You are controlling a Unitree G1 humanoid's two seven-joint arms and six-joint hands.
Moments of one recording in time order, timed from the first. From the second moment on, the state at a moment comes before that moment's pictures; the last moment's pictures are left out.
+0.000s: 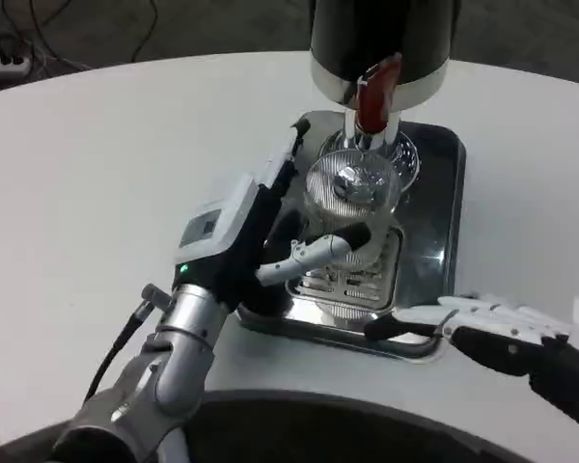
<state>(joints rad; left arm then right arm) -0.85 0.26 -0.33 1.09 0.55 -0.60 0.48 0.46 -0.75 -0.43 -1.03 0.07 -0.04 0.47</state>
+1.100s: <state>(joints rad) -0.51 0.28 -0.07 0.18 0.09 -0.46 -0.03 0.44 -0.74 -0.38 -1.03 0.04 -0.03 0.46</state>
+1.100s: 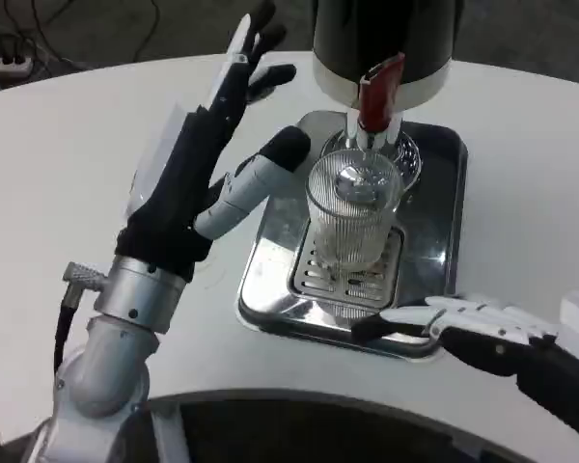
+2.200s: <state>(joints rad) -0.68 0.26 -0.07 0.07 -0.11 -0.19 -0.42 0.44 -0.72 -0.37 -1.03 0.03 -0.01 0.46</state>
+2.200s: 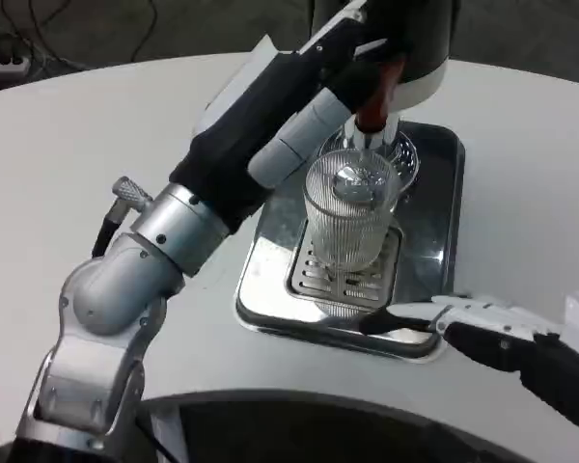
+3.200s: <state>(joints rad) -0.76 0.37 -0.12 0.12 -0.02 -0.27 -0.56 0.41 -0.71 -0.33 -1.03 0.01 -0.02 0.46</state>
